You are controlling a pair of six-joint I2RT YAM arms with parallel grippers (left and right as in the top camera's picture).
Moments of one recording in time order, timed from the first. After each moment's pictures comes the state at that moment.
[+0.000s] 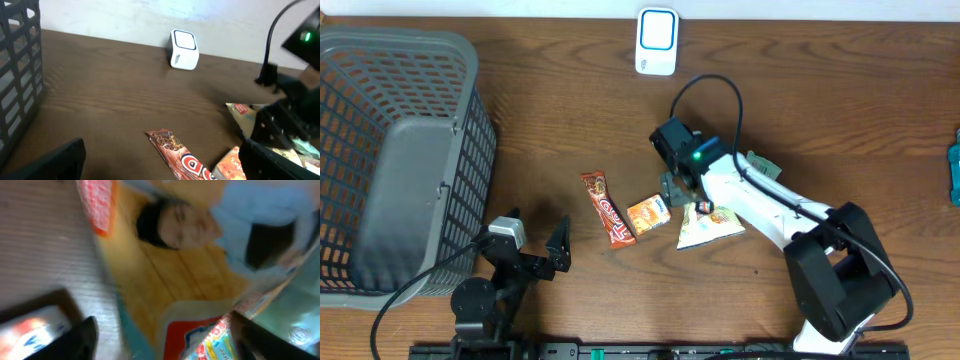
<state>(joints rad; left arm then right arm) 0.00 0.01 0.08 -0.27 0.30 -0.22 0.62 1.87 1.24 -0.76 0.21 0.46</state>
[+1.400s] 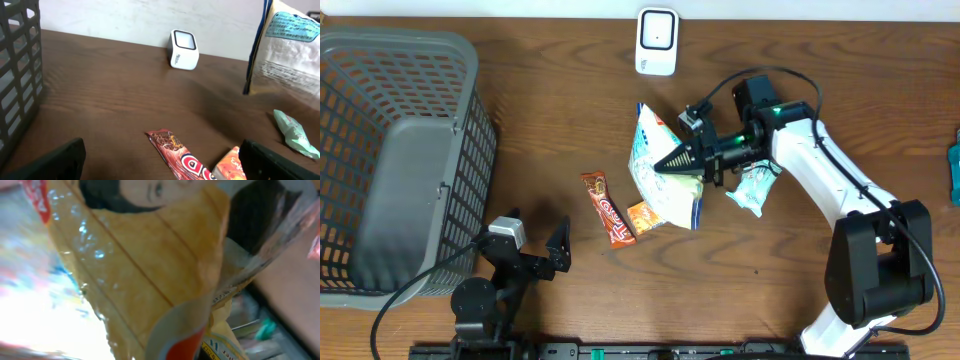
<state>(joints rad) 0.00 0.01 0.08 -0.27 0.30 -0.22 0.27 1.84 1.34 -0.91 -1.46 0.42</state>
